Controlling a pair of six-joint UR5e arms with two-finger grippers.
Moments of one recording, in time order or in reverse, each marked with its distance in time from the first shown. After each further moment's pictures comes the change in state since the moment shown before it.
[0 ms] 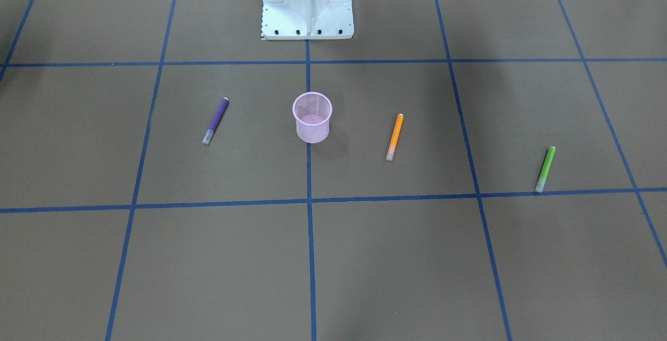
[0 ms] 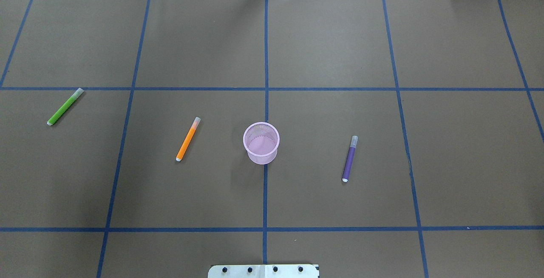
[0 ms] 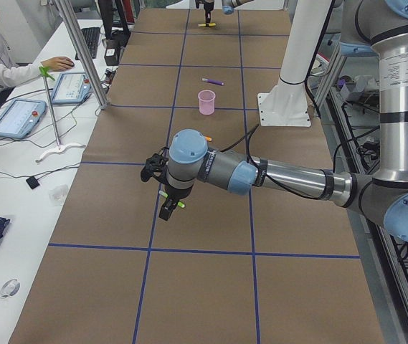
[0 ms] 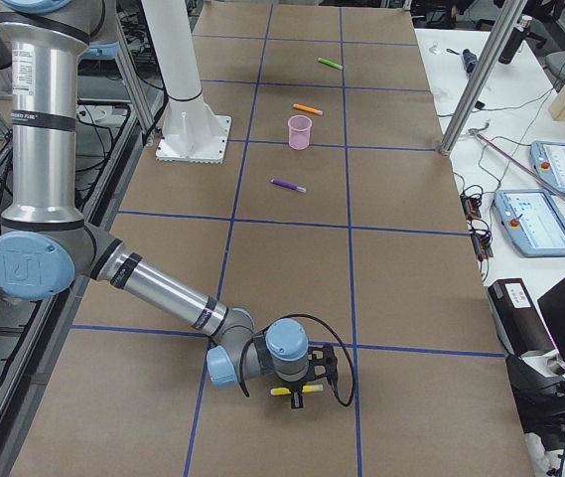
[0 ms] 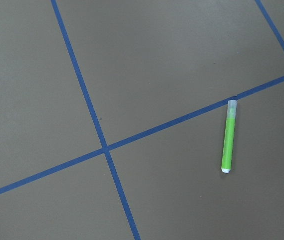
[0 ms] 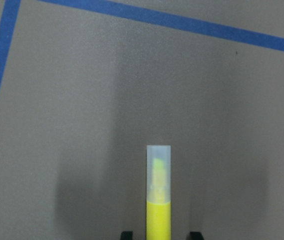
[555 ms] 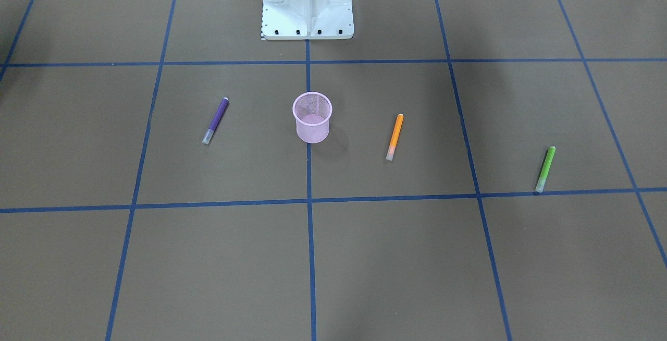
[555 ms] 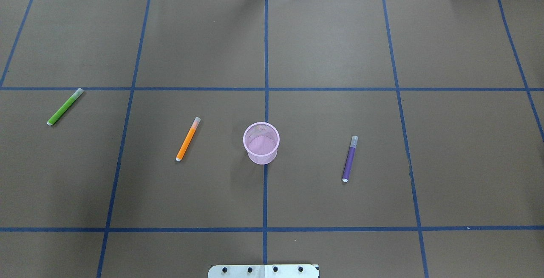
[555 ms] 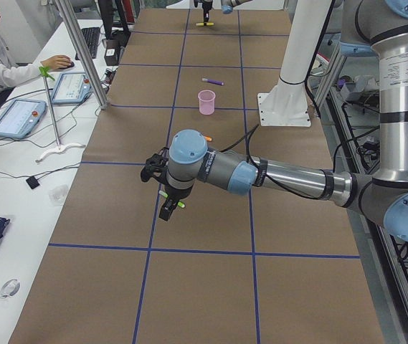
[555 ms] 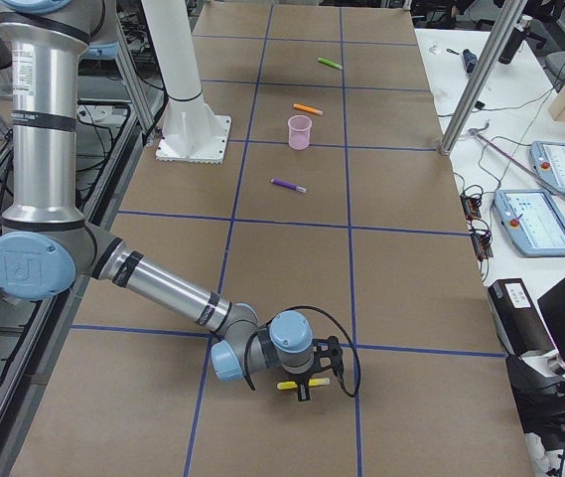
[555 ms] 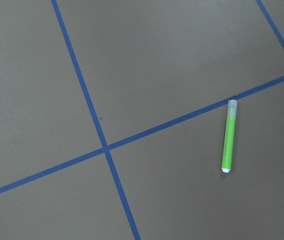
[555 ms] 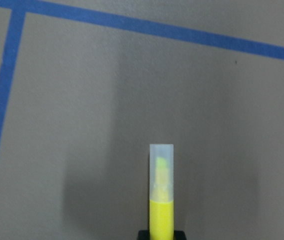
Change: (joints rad) left arm 0.000 0.000 0.000 0.000 -0.001 -0.001; right arm 0.001 0.007 0.074 0.001 -0.001 0.004
